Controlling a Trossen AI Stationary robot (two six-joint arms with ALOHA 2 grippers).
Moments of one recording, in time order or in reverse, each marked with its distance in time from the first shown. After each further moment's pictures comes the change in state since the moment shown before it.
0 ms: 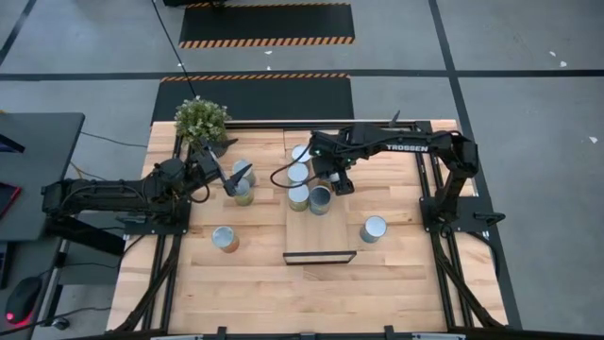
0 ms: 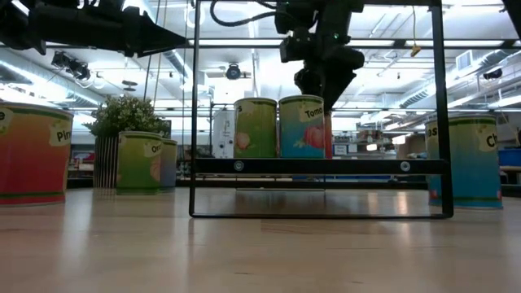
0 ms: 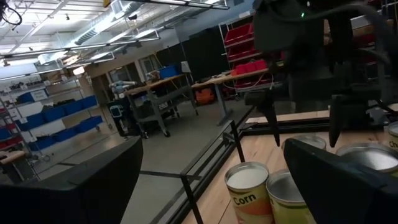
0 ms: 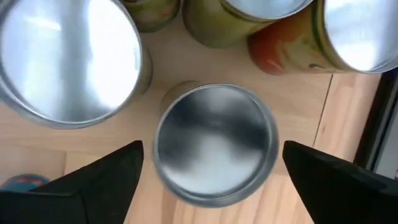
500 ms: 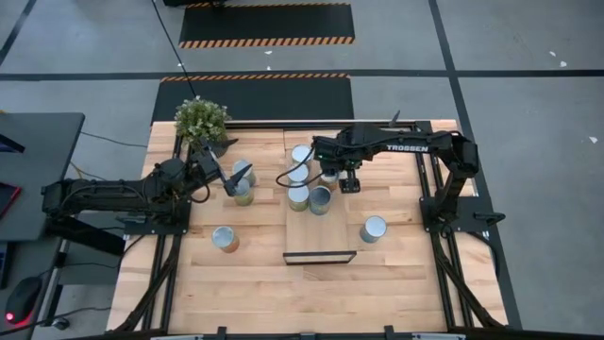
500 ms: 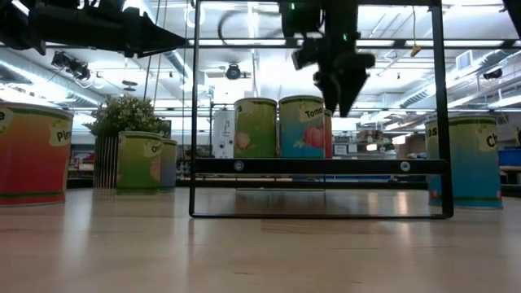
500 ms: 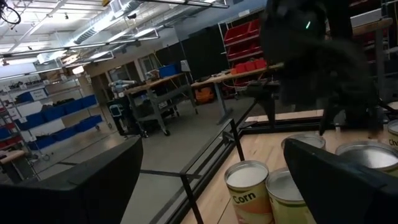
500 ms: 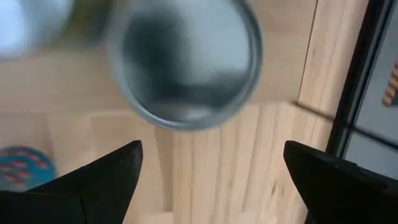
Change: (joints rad) left arm 0.000 0.000 0.000 -0.006 0.000 0.000; right arm -0.006 0.000 -0.003 -0.171 0.166 0.180
